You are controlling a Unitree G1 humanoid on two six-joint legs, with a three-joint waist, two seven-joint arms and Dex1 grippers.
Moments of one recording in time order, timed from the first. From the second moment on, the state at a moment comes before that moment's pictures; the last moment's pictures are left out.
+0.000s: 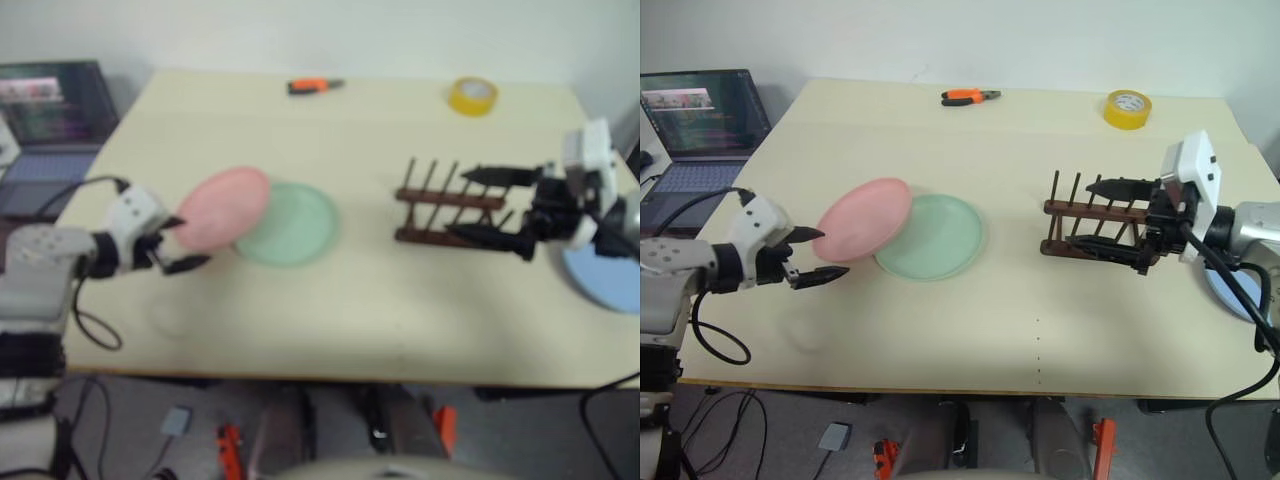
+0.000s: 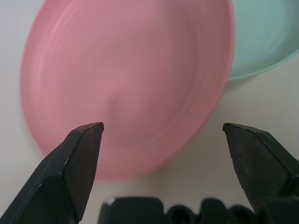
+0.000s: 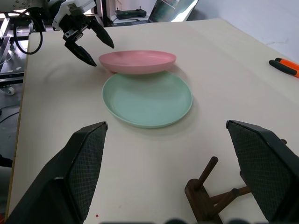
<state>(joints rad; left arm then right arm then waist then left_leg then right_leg) -0.40 0.98 0.07 0.24 -0.17 0.33 -1.10 -0.43 -0.94 -0.20 -0.35 0.73 0.69 1.00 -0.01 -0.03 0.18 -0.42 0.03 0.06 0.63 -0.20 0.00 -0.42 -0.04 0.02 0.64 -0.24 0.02</state>
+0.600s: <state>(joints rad) -0.45 0.91 0.00 0.29 -0.11 0.32 -1.06 -0.43 -0.94 -0.21 -0.37 0.73 0.72 0.98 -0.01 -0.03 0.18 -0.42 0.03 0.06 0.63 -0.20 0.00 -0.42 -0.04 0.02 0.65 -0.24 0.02</state>
